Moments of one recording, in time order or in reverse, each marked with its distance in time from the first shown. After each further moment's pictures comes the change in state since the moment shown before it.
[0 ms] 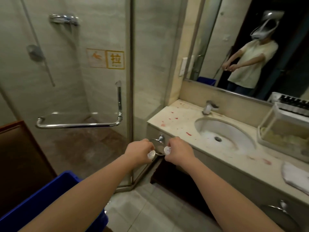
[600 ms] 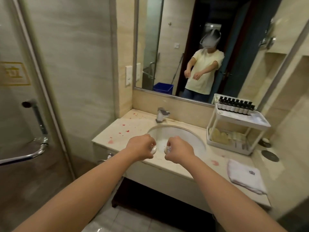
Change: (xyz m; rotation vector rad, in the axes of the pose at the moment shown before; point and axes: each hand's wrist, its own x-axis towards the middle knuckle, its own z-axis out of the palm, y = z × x) left_hand 0.191 0.205 -0.006 -0.046 0.067 0.246; right_hand 0.030 0.234 -0.087 0.009 0.087 0.285
